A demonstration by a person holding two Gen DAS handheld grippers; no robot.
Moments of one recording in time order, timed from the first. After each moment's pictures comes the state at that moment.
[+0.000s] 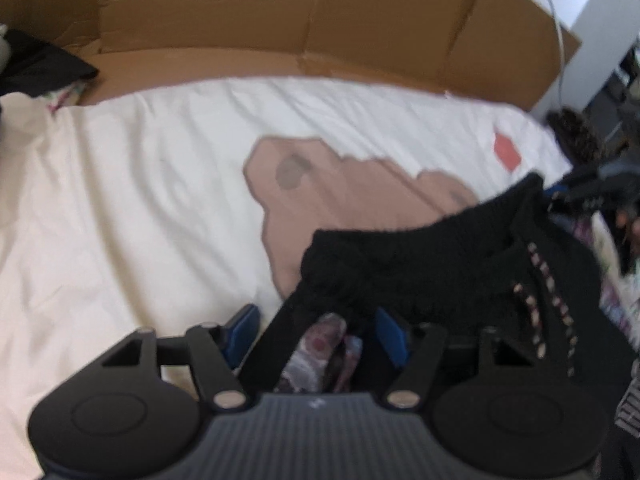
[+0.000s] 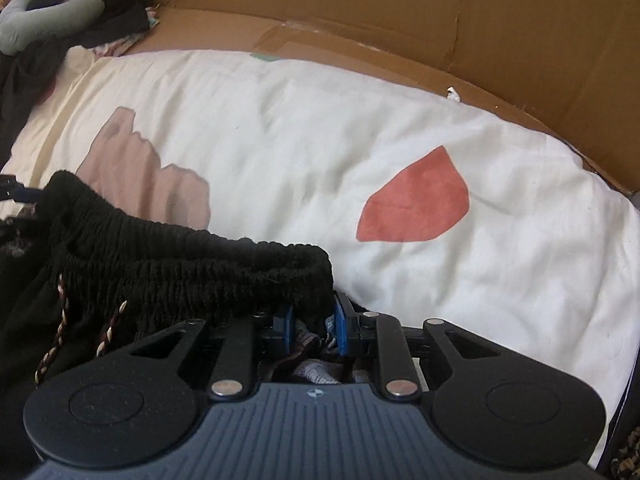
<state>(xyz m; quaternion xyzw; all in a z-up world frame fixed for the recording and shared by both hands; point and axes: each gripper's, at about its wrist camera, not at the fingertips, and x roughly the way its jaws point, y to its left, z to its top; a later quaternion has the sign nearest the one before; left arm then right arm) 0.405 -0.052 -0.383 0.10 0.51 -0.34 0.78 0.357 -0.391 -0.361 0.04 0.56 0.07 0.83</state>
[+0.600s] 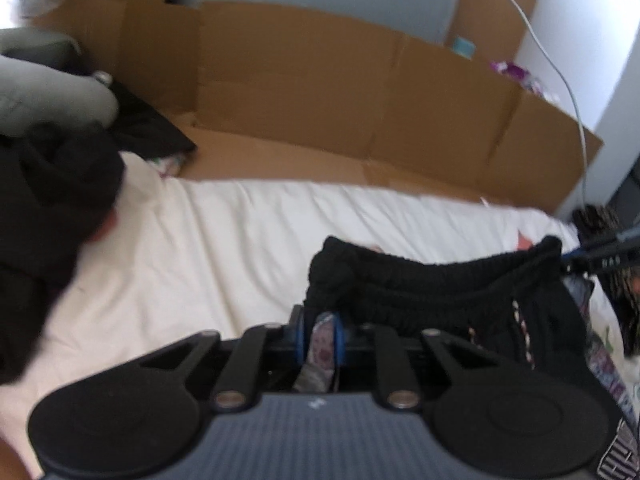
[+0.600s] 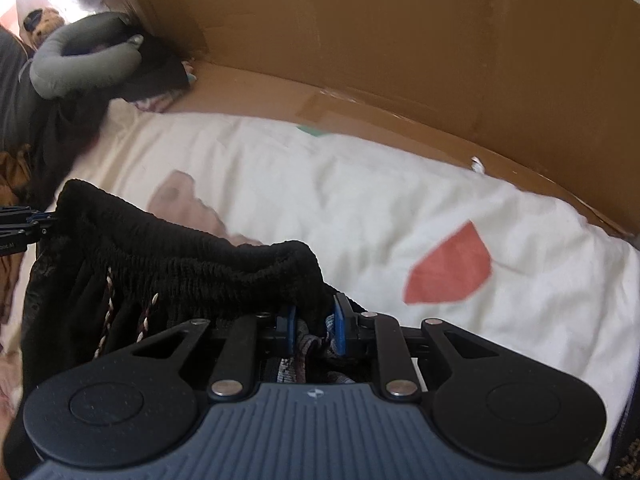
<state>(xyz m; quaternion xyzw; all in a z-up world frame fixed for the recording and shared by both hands) 0.404 0.006 -0.305 0.02 0.43 -0.26 0.86 0.372 -0.372 -0.304 0.08 0.51 0.09 0.85</state>
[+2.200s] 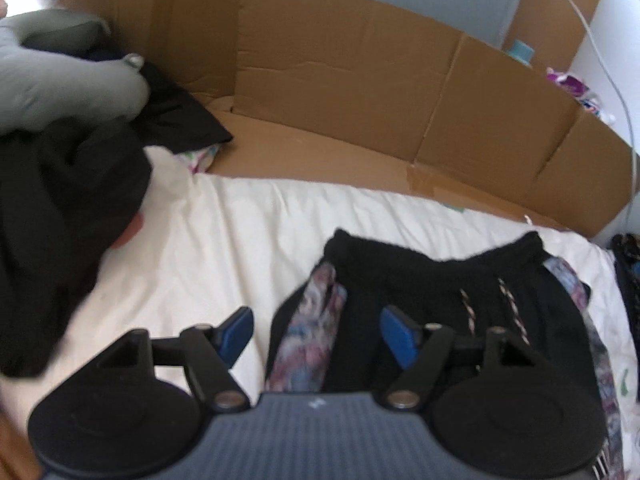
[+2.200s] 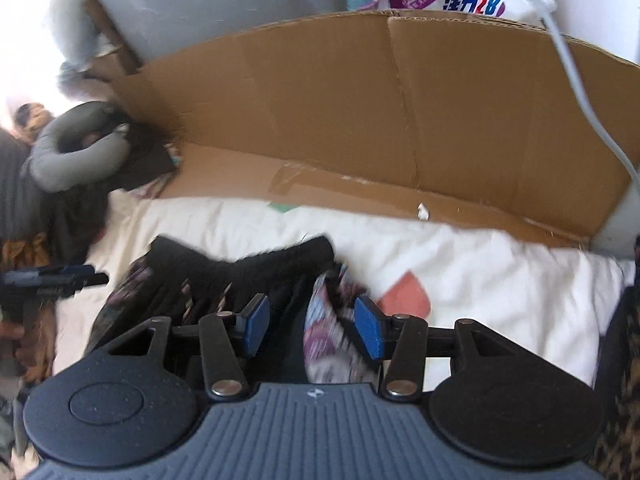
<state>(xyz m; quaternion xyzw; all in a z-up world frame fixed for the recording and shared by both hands) 0.417 -0.007 -0.297 0.03 0.47 -0.19 0.86 0.347 -0.434 -0.245 0.15 0.46 0.08 0.87</state>
